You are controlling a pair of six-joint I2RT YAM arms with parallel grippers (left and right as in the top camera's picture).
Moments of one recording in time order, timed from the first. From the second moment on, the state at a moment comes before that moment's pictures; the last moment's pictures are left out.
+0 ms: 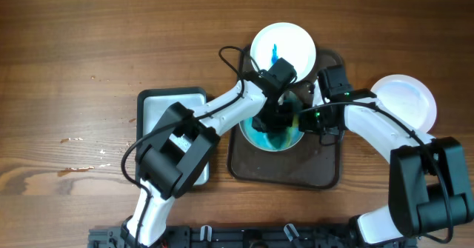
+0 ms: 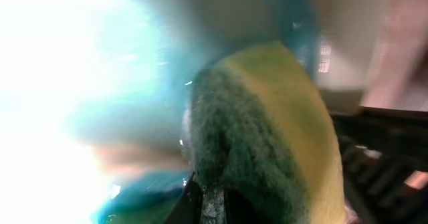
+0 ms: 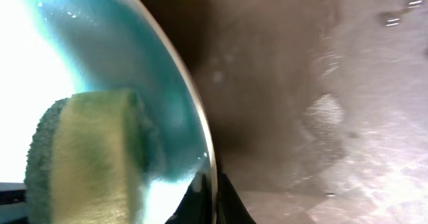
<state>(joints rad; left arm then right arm) -0.75 2.14 1.49 -0.76 0.38 -0.66 0.21 1.68 0.87 -0.58 -0.23 0.34</state>
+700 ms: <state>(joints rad) -0.69 2.09 1.54 -0.98 -0.07 -0.76 0.22 1.69 0.87 -0.58 -0.23 0.34</state>
